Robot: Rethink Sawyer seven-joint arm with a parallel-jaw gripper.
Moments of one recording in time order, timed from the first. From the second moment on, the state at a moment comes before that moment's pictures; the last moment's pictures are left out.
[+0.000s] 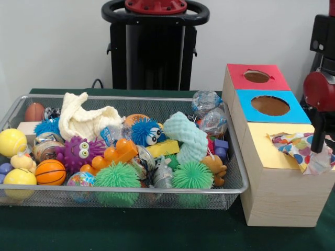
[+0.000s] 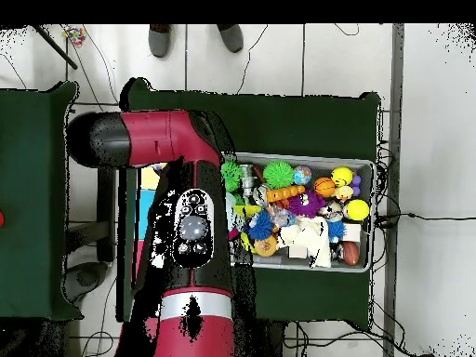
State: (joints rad) arm 0.11 -0.46 -0.07 1.08 0.05 0.74 1.58
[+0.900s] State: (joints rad) arm 0.09 -0.47 -0.08 1.10 -0.03 0.73 1.58
